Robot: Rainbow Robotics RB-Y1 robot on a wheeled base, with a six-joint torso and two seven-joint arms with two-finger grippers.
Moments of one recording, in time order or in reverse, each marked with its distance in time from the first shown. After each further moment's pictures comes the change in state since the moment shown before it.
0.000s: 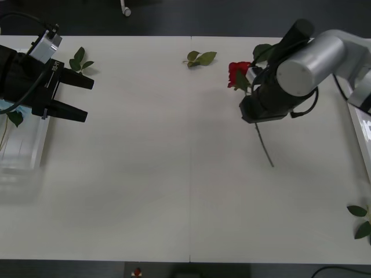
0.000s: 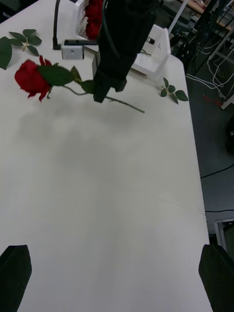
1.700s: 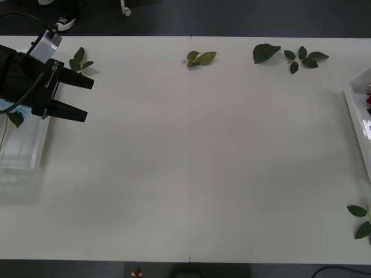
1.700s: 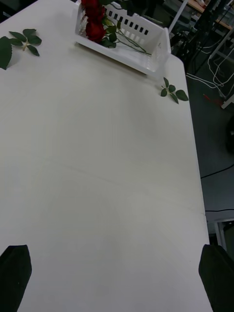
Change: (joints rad) right arm 0.098 -0.477 0.101 0.360 0.072 -0.213 0.501; left arm 0.000 0.000 0.000 0.000 0.000 0.000 0.000
